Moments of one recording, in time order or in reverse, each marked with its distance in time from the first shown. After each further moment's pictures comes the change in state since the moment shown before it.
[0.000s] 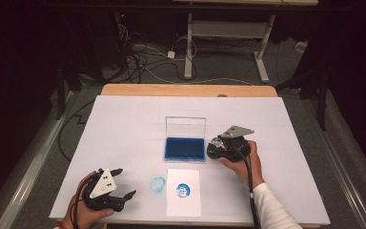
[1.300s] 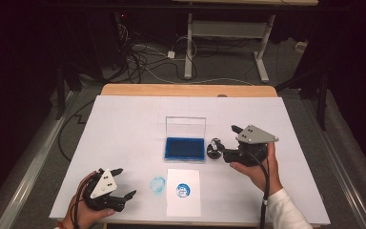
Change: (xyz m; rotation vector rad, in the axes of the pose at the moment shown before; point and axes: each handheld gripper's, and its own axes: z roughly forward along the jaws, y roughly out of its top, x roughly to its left) left arm -0.001 0.002 0.000 0.003 0.006 0.002; right arm 0.014 0.020 -0.079 -0.204 -0.064 -0.114
